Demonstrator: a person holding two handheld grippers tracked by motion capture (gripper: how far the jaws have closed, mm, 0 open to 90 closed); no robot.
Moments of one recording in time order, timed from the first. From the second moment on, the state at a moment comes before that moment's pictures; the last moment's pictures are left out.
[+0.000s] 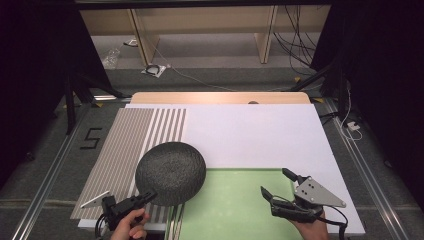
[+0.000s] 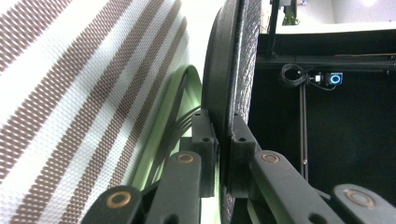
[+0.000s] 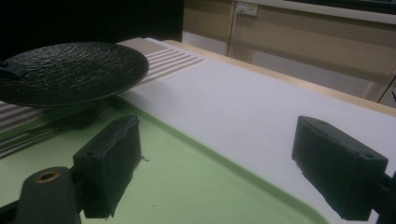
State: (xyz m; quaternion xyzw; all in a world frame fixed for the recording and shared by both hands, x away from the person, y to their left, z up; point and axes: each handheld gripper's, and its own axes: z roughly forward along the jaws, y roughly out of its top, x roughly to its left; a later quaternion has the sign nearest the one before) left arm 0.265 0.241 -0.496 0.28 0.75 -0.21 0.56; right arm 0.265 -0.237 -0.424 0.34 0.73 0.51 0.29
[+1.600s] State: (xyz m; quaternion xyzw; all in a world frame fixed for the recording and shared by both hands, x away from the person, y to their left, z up) left arm 0.271 0.159 -0.505 0.42 0.69 -0.30 0.50; right arm 0.265 -0.238 -0.424 0.34 0.73 0.51 0.29
